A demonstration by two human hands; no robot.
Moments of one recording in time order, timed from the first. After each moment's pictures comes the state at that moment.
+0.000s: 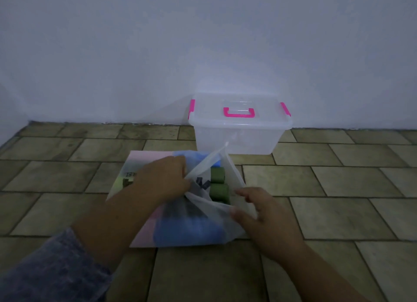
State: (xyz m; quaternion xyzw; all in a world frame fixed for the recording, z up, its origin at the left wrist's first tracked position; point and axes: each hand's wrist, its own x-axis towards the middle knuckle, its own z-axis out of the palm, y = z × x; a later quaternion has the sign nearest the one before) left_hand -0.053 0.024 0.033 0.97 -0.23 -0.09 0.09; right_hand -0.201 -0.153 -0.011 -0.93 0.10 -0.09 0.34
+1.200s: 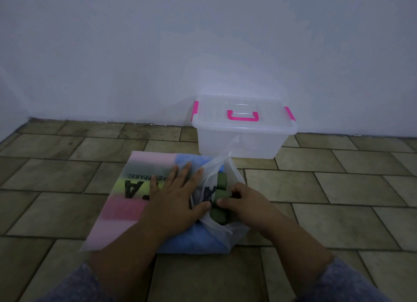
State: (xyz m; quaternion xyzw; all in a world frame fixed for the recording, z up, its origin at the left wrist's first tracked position) left_hand -0.067 0.037 -0.053 0.95 -0.30 0.01 0.13; right_hand -0.138 -0.155 -0.024 -0.85 0.19 0.08 0.49
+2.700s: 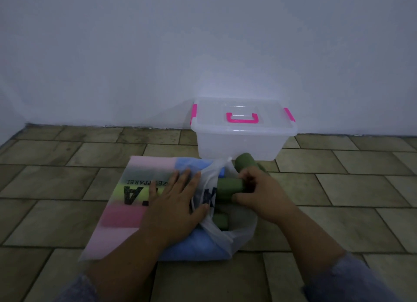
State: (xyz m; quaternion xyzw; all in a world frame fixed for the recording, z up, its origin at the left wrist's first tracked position) left_hand -0.067 0.038 -0.055 0.95 -0.28 0.02 0.12; right_hand -0.131 -0.184 -0.008 -0.90 0.11 -0.04 0.42
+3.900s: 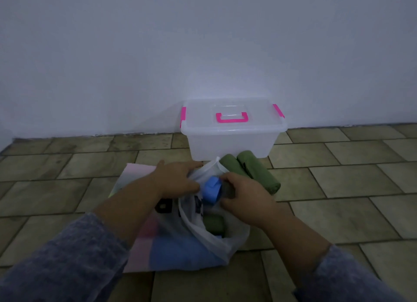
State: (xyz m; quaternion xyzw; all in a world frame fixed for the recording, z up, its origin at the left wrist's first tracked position) left_hand 0.007 0.002 -0.001 0.92 -0.32 -0.18 0.13; right_hand -0.123 -0.168 -0.017 -0.95 0.05 -0.02 0.31
